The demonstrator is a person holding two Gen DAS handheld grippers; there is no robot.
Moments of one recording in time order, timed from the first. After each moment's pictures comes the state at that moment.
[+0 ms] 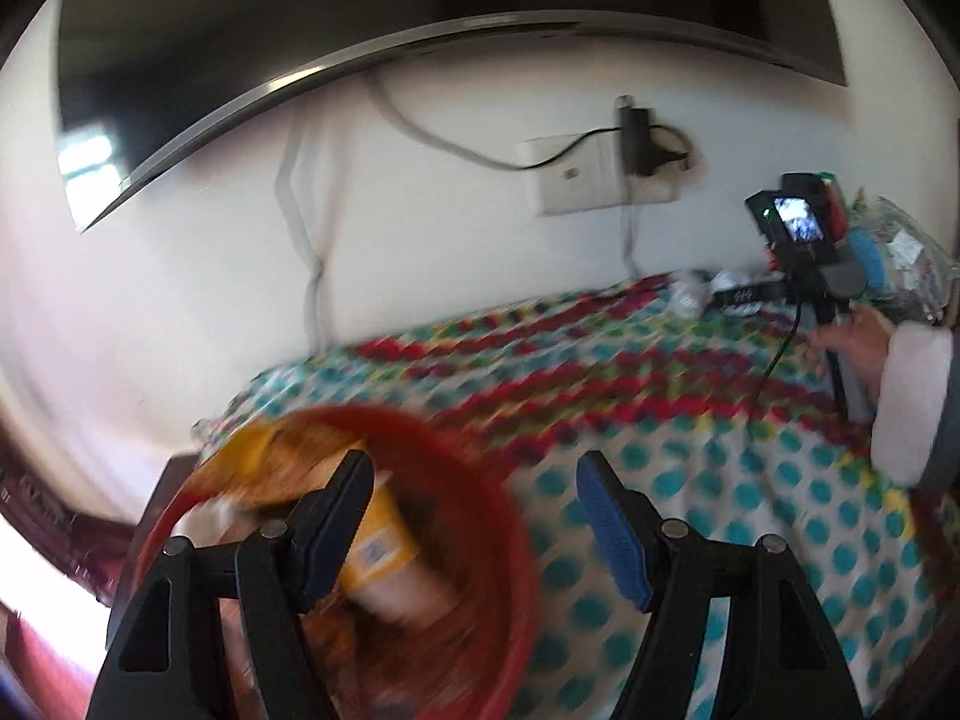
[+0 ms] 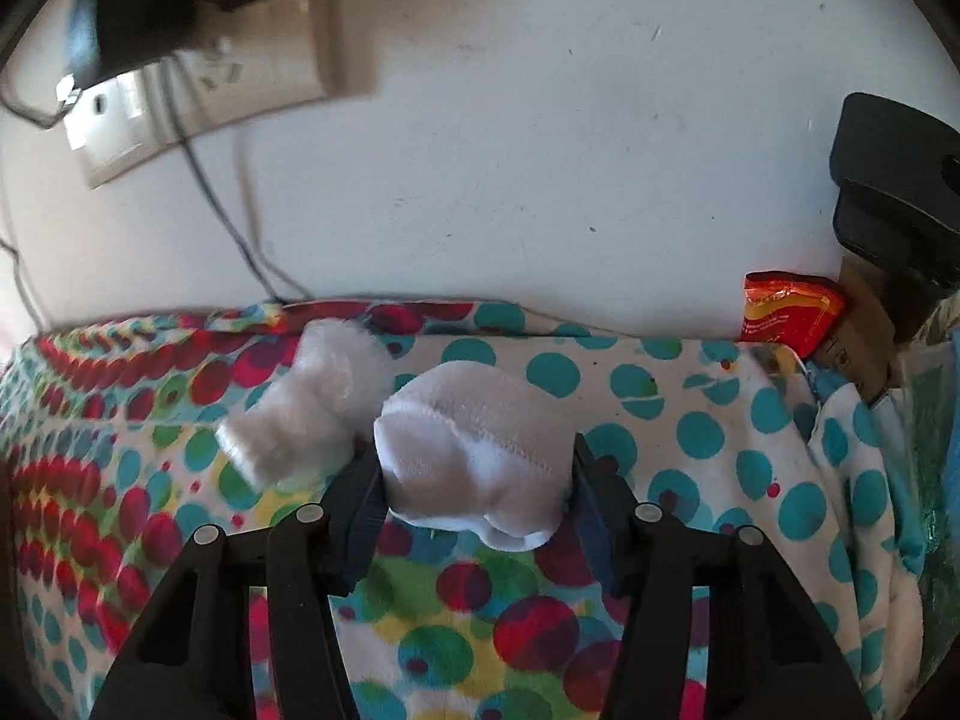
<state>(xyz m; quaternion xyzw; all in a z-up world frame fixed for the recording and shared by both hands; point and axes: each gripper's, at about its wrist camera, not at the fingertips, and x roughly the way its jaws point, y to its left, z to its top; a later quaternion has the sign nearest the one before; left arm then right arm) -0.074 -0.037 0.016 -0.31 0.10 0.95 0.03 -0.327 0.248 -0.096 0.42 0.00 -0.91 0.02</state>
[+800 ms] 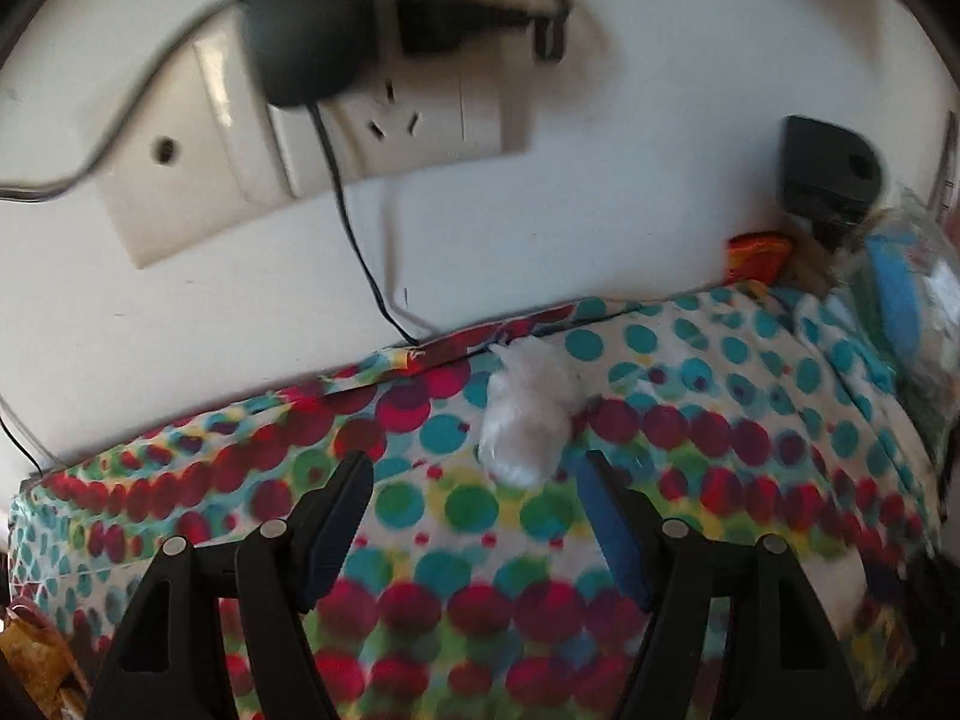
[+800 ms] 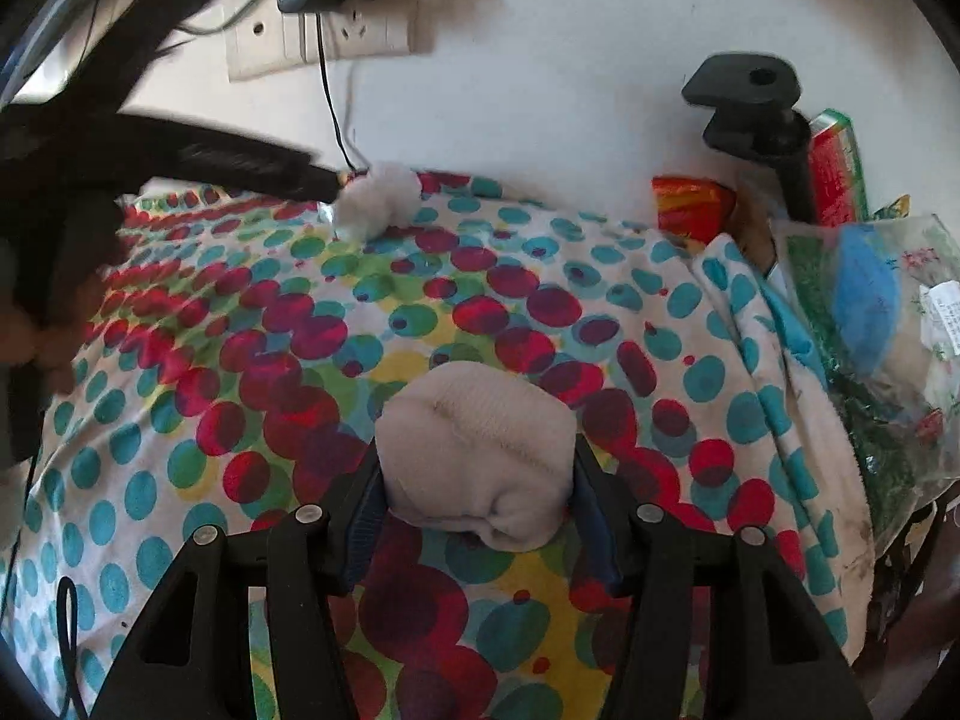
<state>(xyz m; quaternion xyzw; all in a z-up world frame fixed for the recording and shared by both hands) -0.314 0.157 -0.049 -0.43 0.09 0.89 0.13 -0.187 0.285 -0.103 0.42 0.05 -0.91 0.05</state>
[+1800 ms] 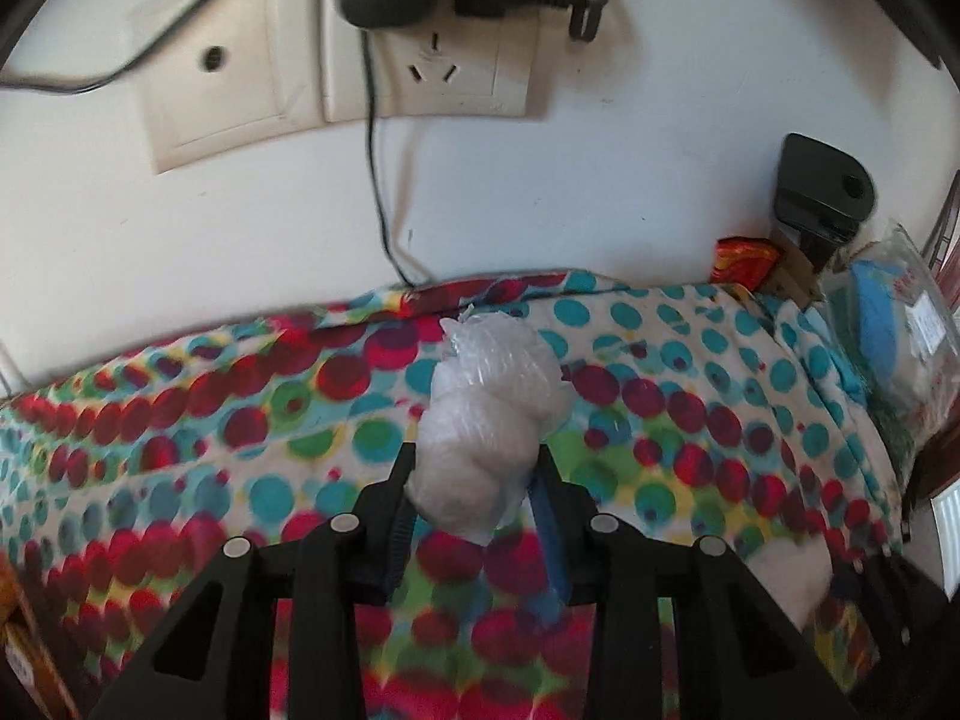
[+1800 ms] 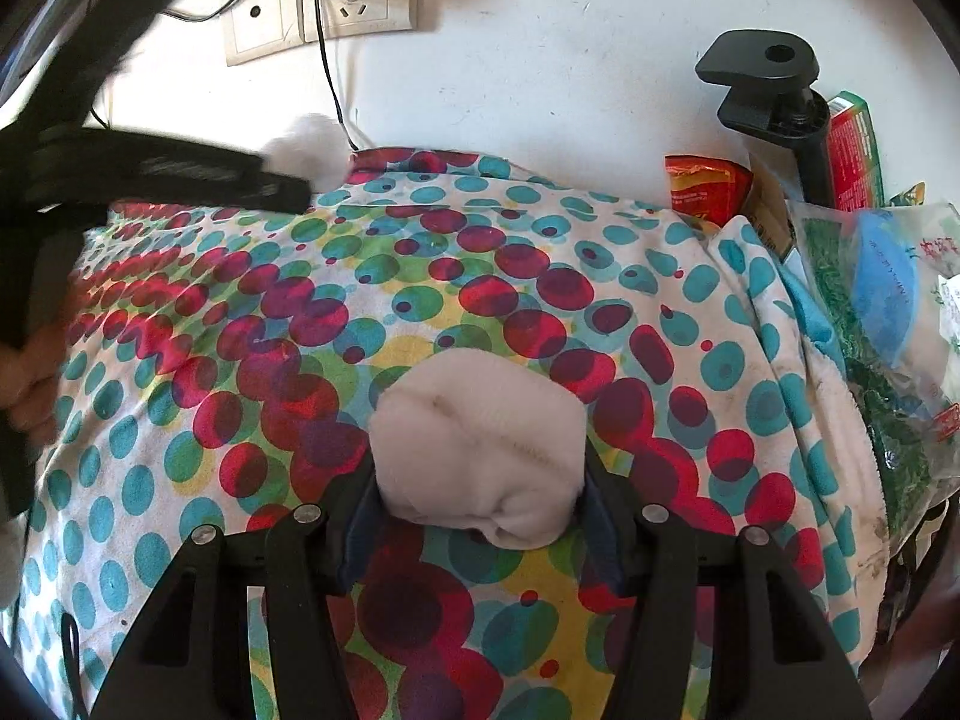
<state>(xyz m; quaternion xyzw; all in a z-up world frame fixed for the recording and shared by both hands) -0.278 0.130 -0.059 -0.44 0.02 0.88 0.14 -0.191 0.283 -0.110 0.43 0.05 -0.90 0.05</state>
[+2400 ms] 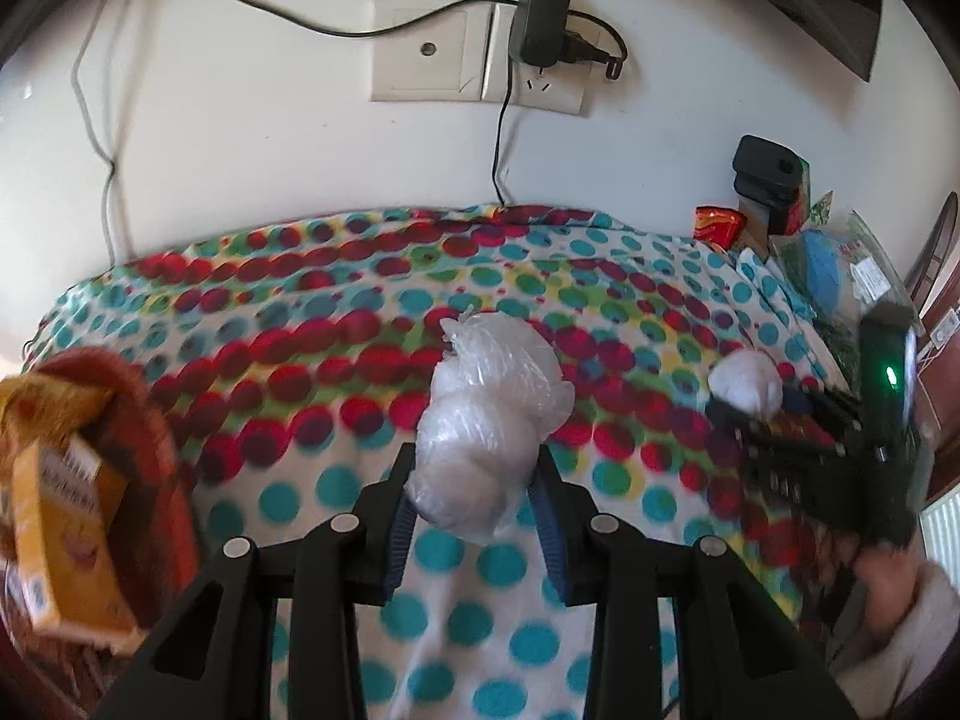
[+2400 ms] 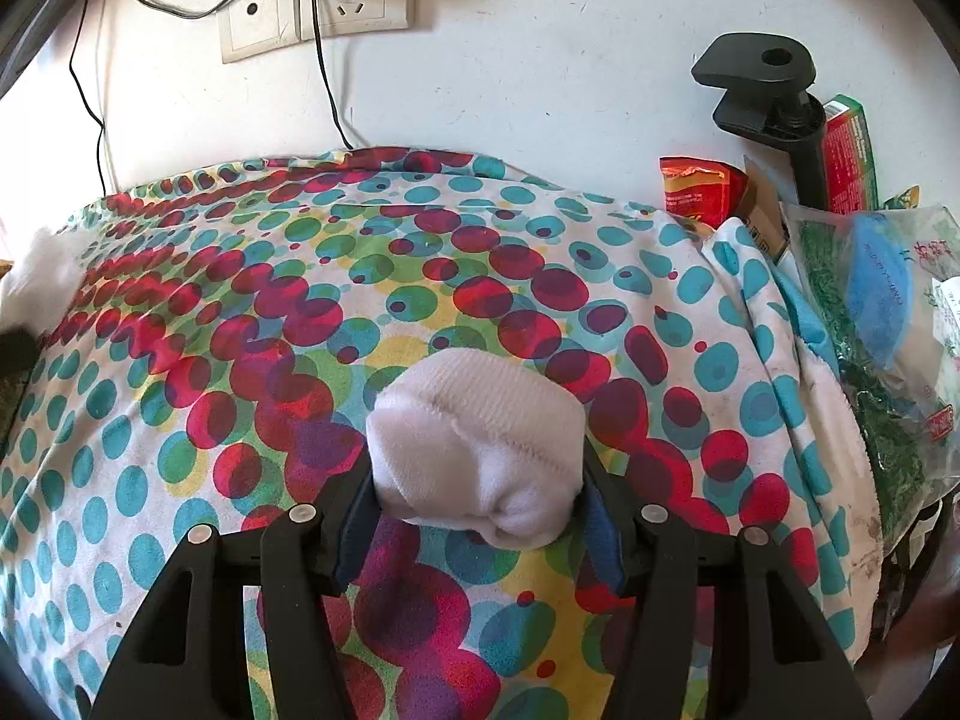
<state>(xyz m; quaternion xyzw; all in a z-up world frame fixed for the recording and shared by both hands) -0.142 0.049 -0.035 -0.44 -0.01 0.89 0.12 -0.191 0.282 -0.105 0.44 0.05 -0.90 0.05</state>
